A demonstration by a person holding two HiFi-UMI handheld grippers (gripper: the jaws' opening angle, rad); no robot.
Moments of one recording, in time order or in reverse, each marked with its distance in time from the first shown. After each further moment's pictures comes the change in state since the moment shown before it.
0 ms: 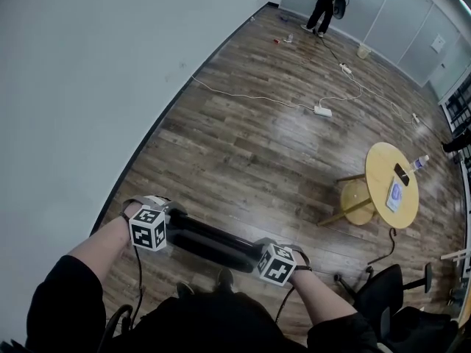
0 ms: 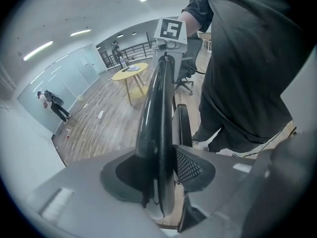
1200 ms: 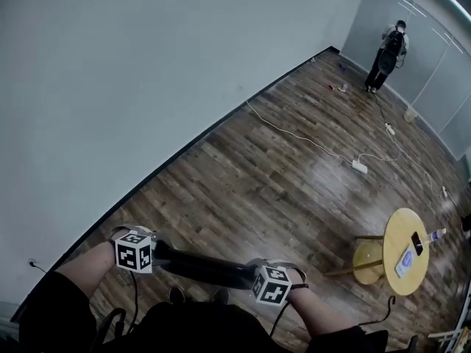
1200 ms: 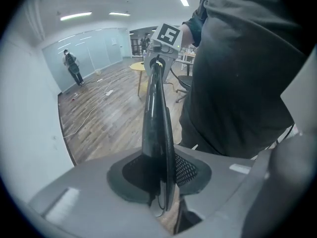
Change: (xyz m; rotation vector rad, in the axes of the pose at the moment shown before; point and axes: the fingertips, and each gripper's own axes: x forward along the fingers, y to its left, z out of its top) left arm -0.056 -0.125 -0.020 -0.421 -0.009 -0.011; right arm 0.003 0.029 0.053 -0.457 0.001 0.159
